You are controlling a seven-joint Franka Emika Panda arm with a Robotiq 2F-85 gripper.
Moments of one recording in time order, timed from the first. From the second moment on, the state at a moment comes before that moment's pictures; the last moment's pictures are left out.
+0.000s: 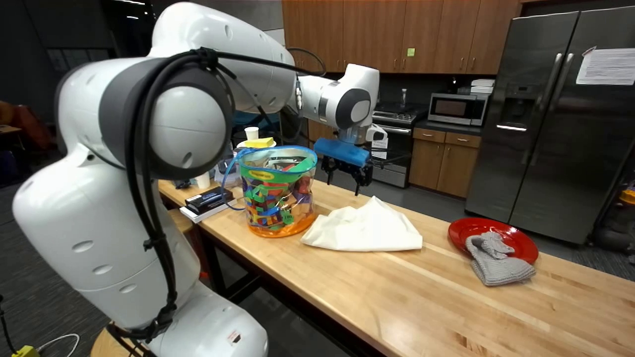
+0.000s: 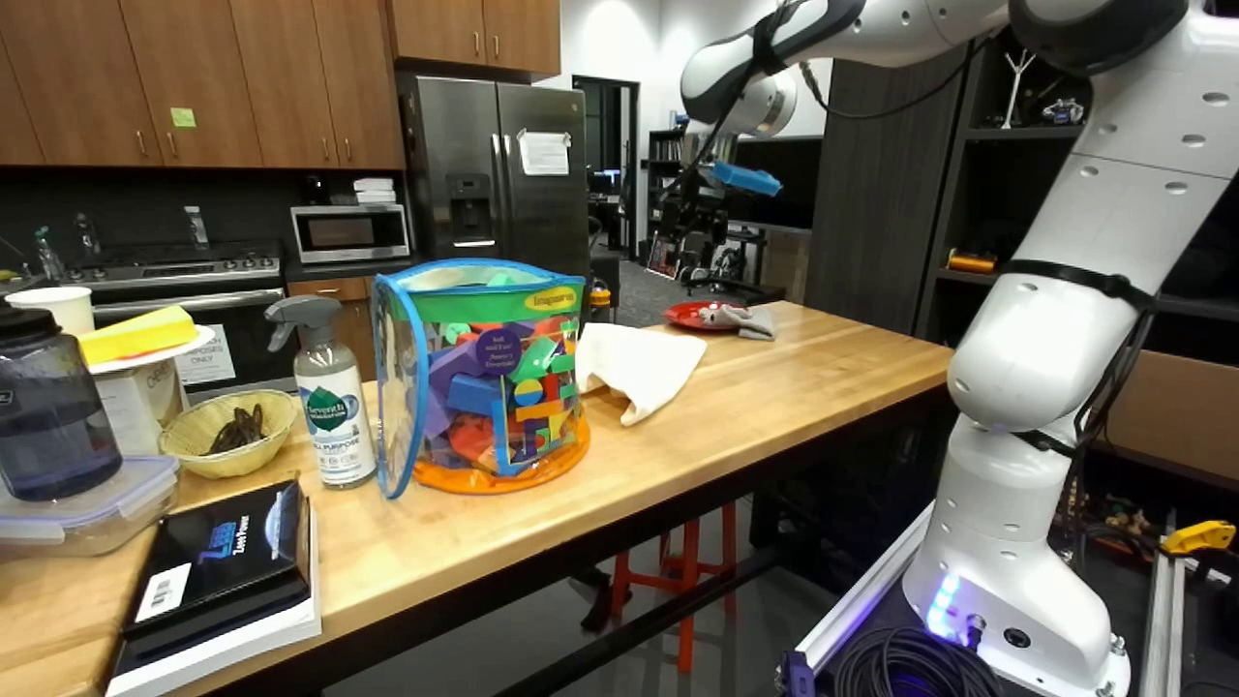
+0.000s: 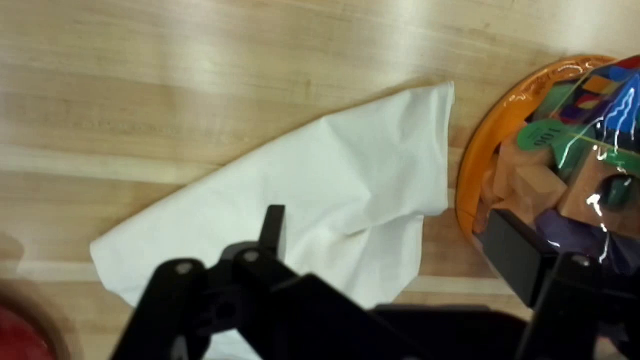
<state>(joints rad) -0.01 -0.21 -0.11 -2.10 0.15 1.92 -0.15</state>
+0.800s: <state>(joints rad) 0.03 0.07 0.00 -1.66 0.16 1.91 -0.24</state>
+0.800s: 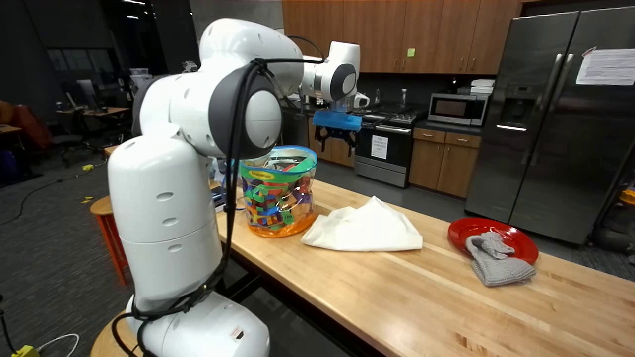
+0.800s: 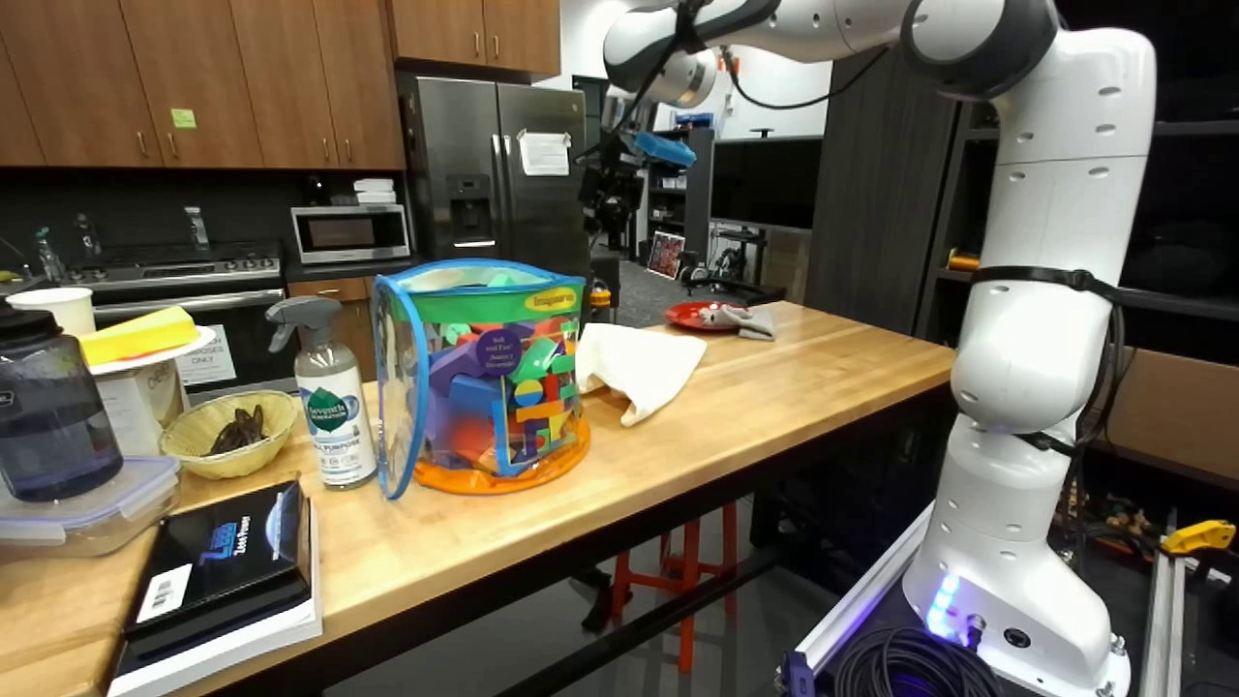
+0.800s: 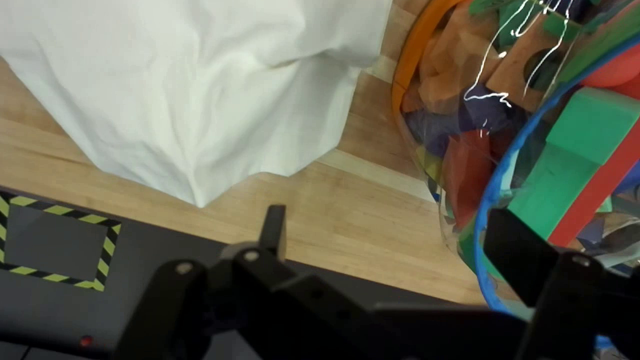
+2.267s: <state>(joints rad) 0.17 0.50 0.18 -1.12 0.09 1.62 -0.42</state>
